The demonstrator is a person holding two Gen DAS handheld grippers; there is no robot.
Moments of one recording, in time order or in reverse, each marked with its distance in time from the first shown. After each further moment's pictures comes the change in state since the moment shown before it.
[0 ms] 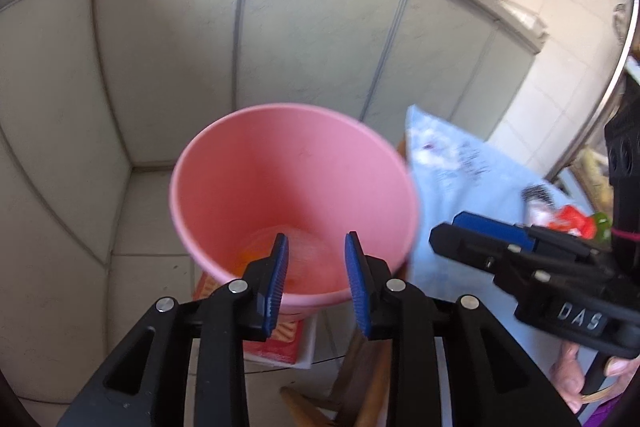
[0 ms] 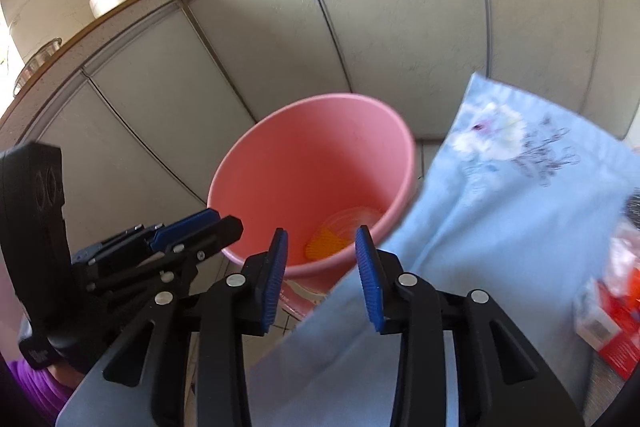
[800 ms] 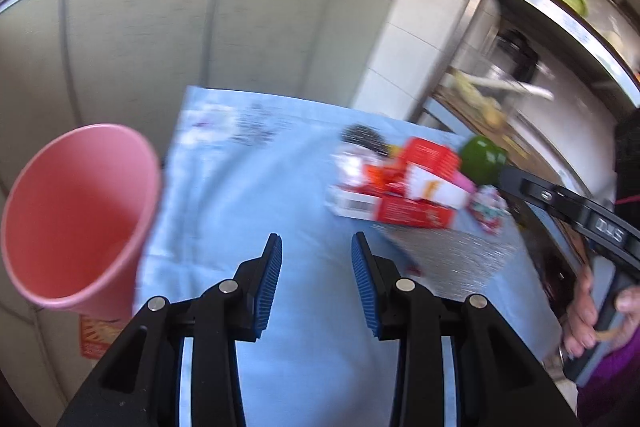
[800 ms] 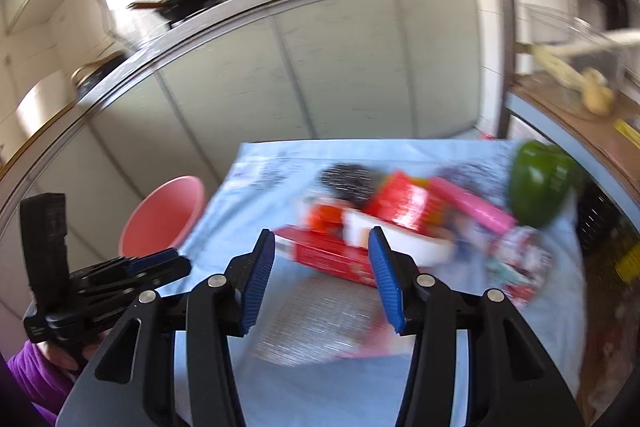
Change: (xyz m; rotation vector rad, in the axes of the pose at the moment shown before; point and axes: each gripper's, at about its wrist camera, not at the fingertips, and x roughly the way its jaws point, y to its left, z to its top) left arm 0.000 -0.171 -0.028 0.291 0.098 -0.379; right arm -0.213 -0.141 -0.093 0.285 -0.283 -0.355
